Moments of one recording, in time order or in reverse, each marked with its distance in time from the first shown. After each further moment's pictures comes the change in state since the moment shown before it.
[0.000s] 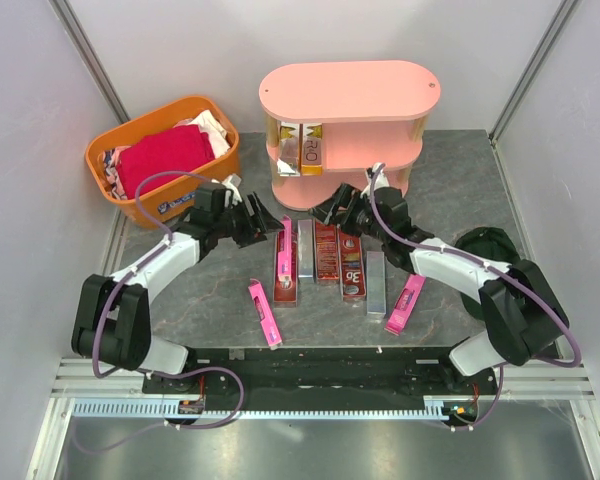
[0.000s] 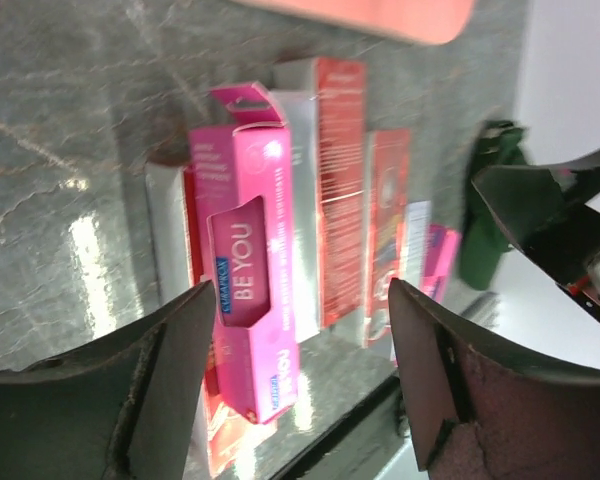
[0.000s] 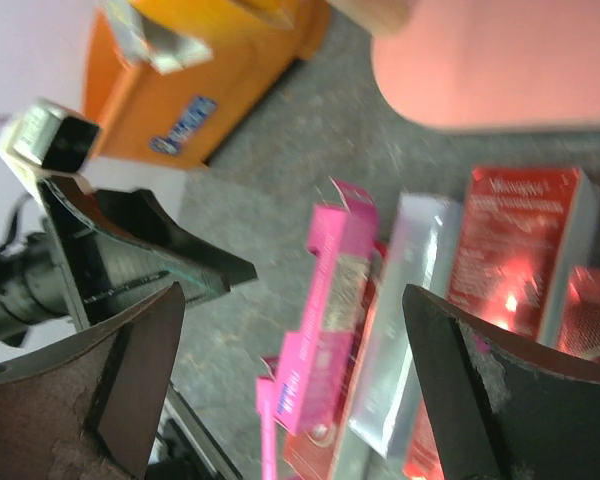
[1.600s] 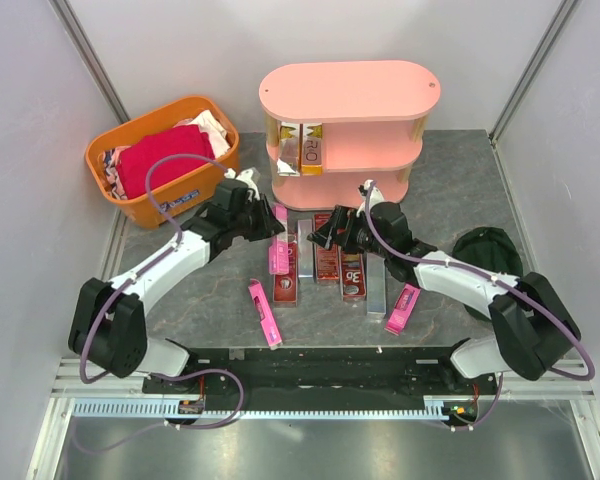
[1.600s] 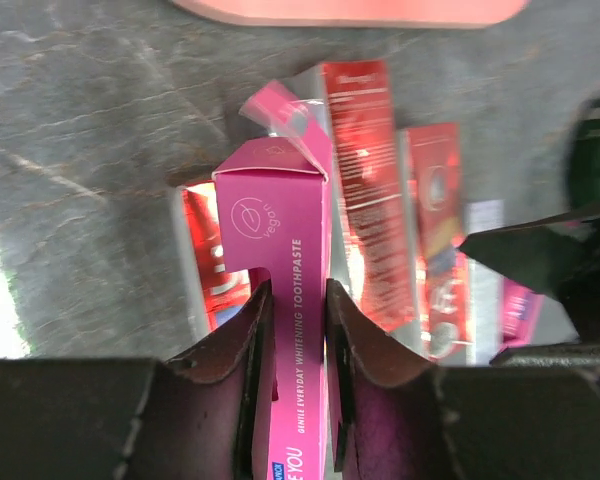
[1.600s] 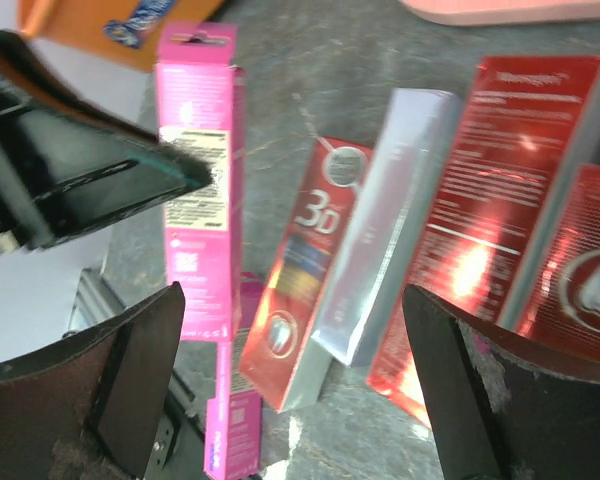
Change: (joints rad) left arm -0.198 -0.006 0.114 -0.149 -0.323 0.163; right arm 0.056 -0.078 -0.119 -0.087 -0.027 -0.127
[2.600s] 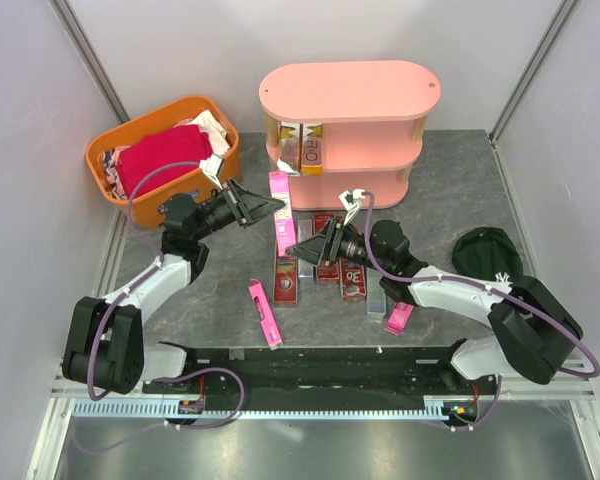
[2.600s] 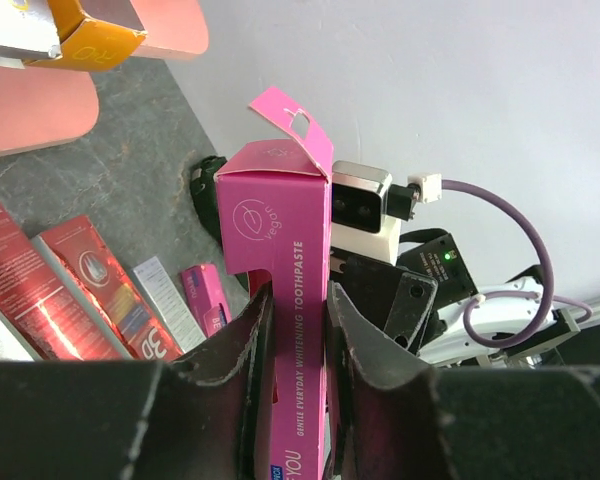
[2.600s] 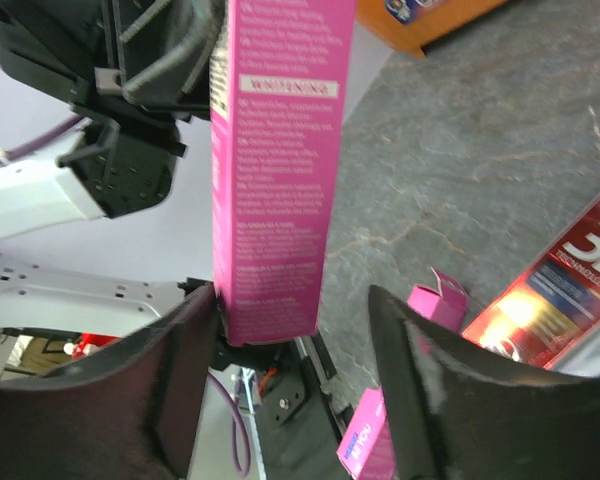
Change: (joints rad) left arm 0.224 -0.115 -0.304 1.046 0.671 -0.589; right arm 0.145 -0.036 -0.100 0.459 -0.211 0.137
